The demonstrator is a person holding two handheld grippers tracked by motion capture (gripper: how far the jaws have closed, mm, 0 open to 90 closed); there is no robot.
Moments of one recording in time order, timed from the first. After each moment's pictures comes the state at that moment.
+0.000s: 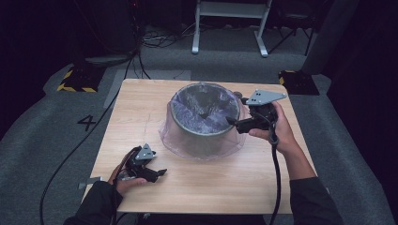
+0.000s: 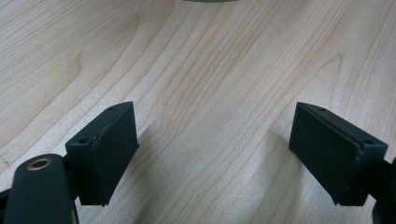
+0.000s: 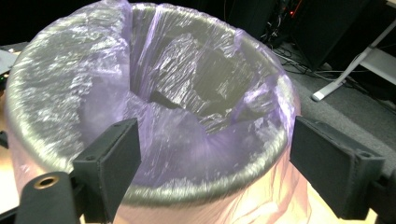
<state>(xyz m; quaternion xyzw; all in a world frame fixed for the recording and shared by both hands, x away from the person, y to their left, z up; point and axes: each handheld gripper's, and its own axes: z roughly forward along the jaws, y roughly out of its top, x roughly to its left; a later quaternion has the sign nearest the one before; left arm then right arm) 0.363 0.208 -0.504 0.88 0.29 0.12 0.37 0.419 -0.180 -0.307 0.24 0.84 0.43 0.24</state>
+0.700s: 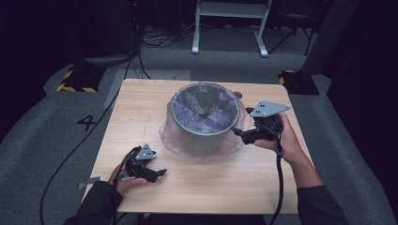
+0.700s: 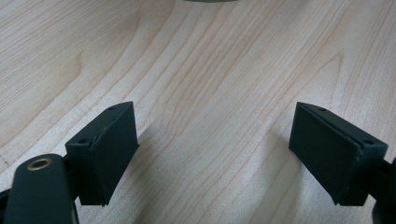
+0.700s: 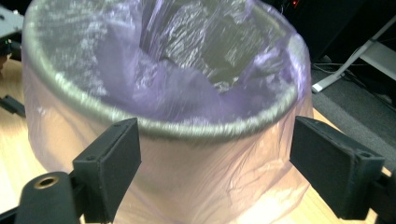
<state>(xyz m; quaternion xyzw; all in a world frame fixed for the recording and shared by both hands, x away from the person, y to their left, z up) 0.363 0.208 -0.504 0.88 0.29 0.12 0.37 0.399 -0.195 -0.323 0.23 0.85 0.40 0.24</state>
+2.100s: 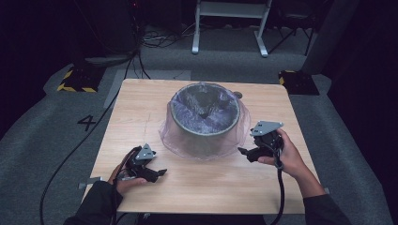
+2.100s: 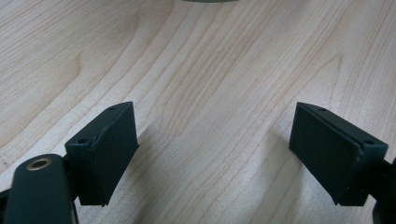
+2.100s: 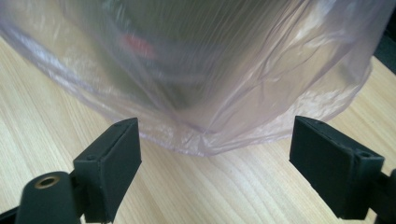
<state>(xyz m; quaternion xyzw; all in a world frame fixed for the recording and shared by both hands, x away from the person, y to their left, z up) 0.363 0.208 -0.504 0.88 0.29 0.11 0.37 0.389 -0.214 -0.385 0.25 0.89 0.31 0.21</state>
